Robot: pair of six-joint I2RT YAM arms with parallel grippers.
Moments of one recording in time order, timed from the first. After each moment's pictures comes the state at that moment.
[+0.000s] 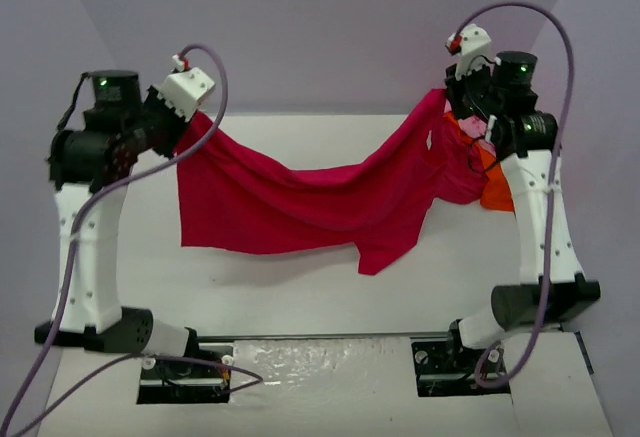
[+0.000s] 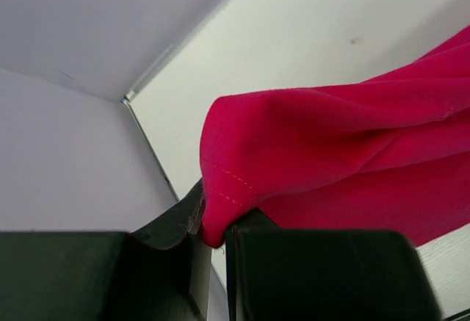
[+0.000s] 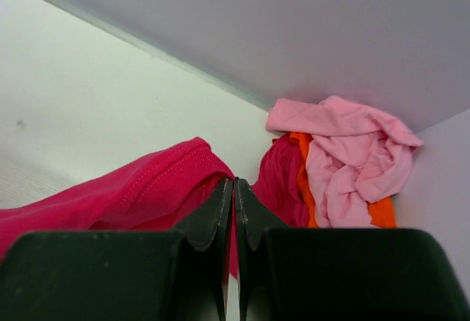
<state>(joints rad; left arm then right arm) -0.13 1.41 2.09 -1.23 0.17 0.59 0.05 1.49 1.82 -0.66 -0.23 -0.36</state>
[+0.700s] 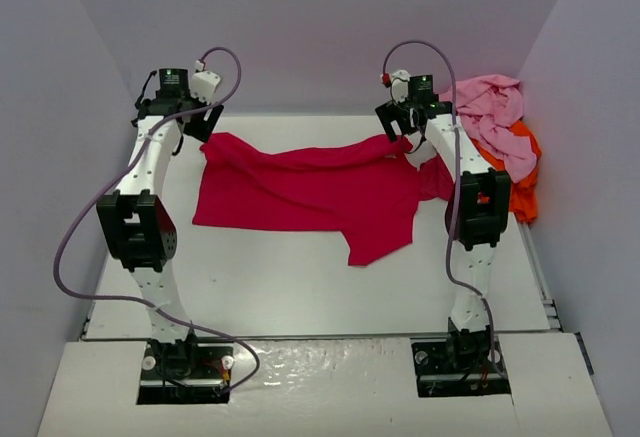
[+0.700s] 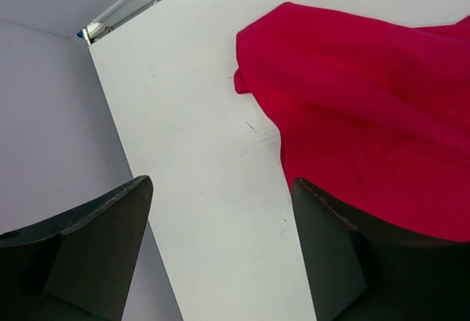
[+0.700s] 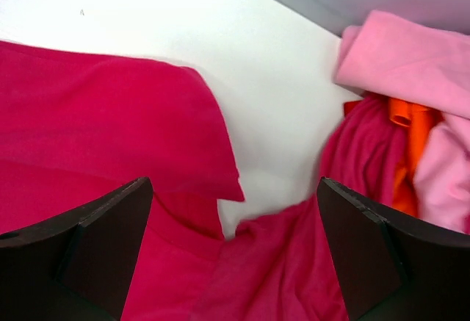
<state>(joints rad) -0.01 1.99 1.98 -0.73 -0.01 0.48 0.14 2.22 2.00 -0.53 0.00 -0.38</state>
